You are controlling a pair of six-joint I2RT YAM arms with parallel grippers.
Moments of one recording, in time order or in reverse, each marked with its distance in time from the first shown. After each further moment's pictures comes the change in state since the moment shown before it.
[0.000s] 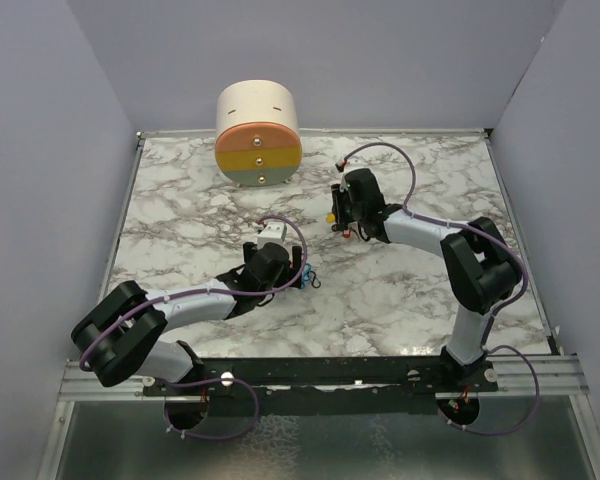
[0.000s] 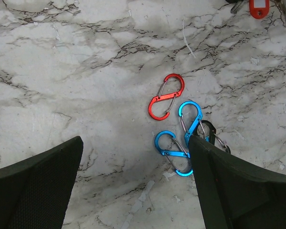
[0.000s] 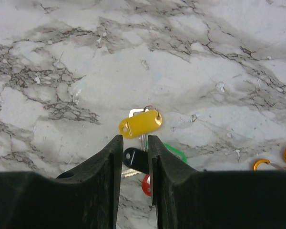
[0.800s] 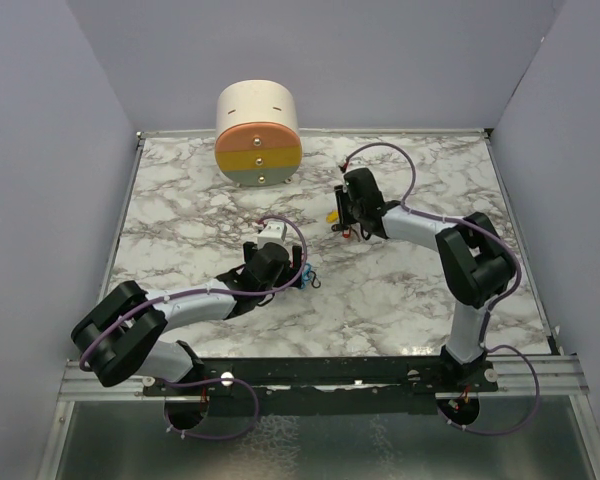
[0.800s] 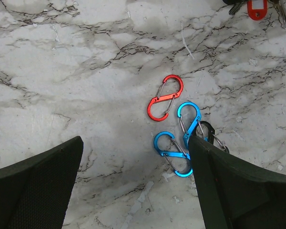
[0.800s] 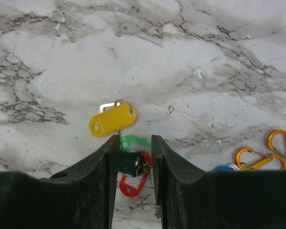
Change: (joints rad) left arm 0.000 0.001 0.000 0.006 0.001 0.001; right arm -0.016 0.055 0.050 -0.097 0.078 0.011
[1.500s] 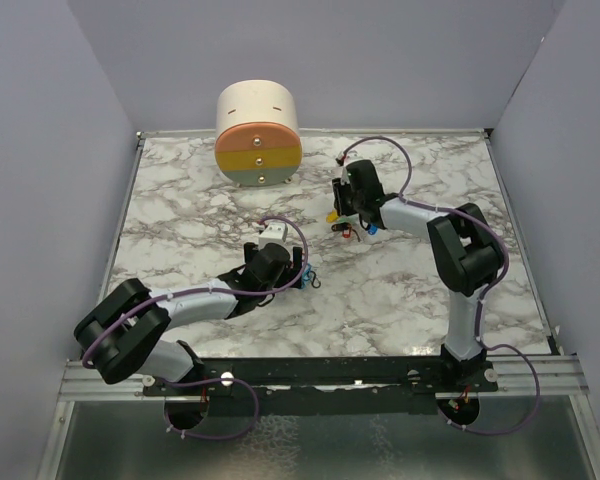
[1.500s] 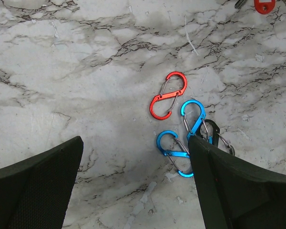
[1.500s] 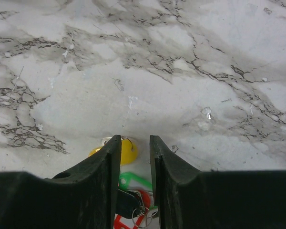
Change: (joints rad) left arm 0.000 0.019 0.000 0.004 0.000 0.008; right arm -0.050 0.121 0.114 0.048 -0.124 -0.066
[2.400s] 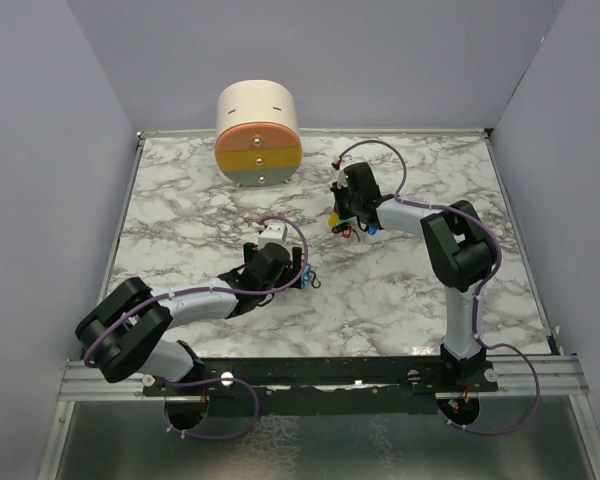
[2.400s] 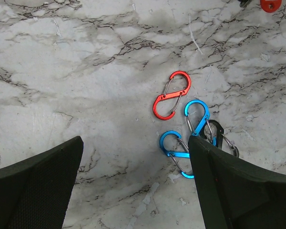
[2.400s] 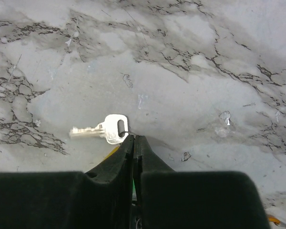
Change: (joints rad) left arm 0.006 0.009 0.000 0.000 0.000 0.000; right arm 0.000 0.055 0.019 0.014 -0.067 -0.024
